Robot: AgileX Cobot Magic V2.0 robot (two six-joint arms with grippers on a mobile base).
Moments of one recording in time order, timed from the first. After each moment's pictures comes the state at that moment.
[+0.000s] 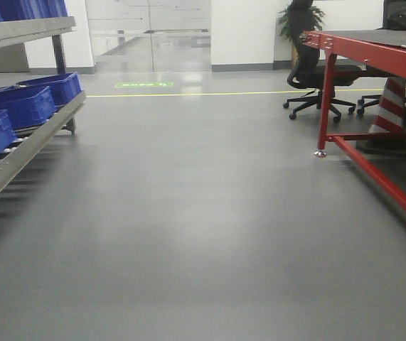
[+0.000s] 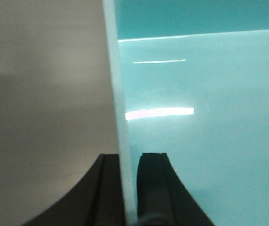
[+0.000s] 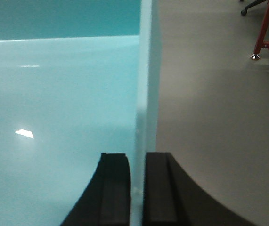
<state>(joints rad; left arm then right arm) -0.40 1.62 -1.97 0.20 0.90 -0.33 0.28 1.44 -1.75 0.08 0.78 0.07</state>
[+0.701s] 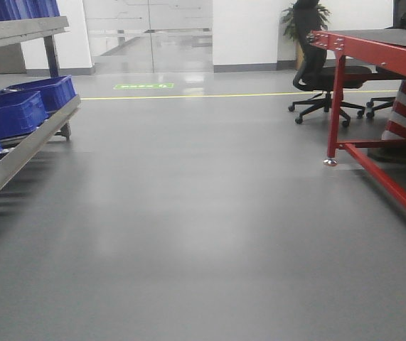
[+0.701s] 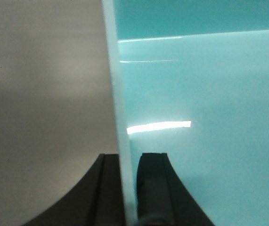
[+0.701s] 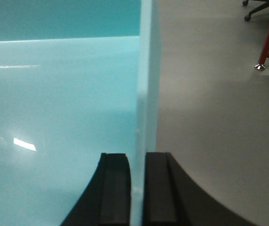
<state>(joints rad) -0.40 1.62 -1.97 0.20 0.90 -0.33 0.28 1.44 -1.75 0.07 0.78 0.07</state>
